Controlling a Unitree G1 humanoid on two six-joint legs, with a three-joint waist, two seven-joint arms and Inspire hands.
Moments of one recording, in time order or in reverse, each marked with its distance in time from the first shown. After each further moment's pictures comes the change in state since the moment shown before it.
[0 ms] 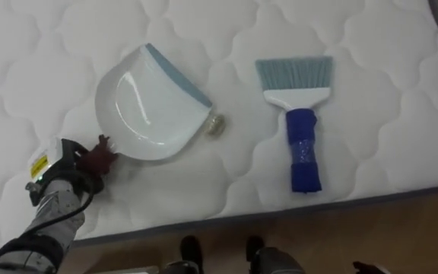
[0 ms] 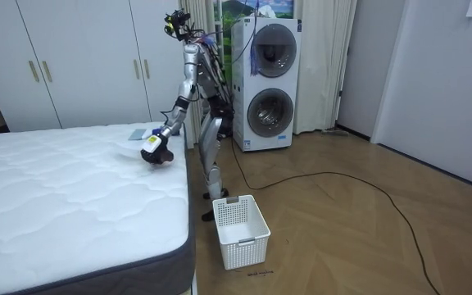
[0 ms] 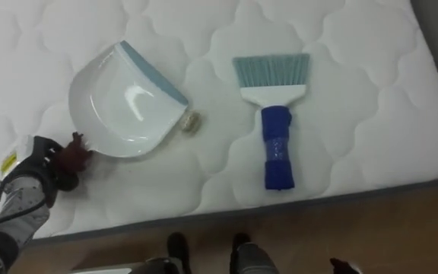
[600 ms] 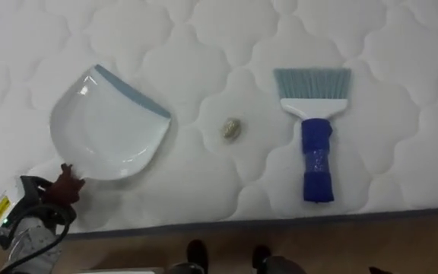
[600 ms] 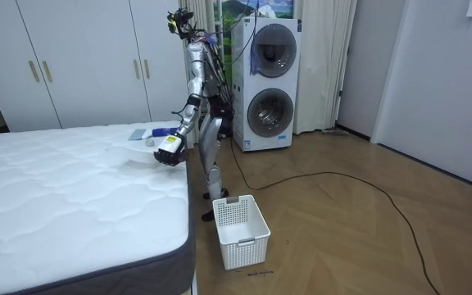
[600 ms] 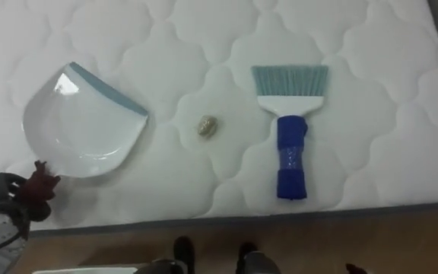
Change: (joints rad) left arm 0.120 0.006 0.053 -0.004 -0.201 -0.010 0.066; right arm 0.032 -0.007 -0.038 0.005 0.097 -0.021 -0.024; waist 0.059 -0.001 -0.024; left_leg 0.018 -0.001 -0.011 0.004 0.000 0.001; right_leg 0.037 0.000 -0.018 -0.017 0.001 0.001
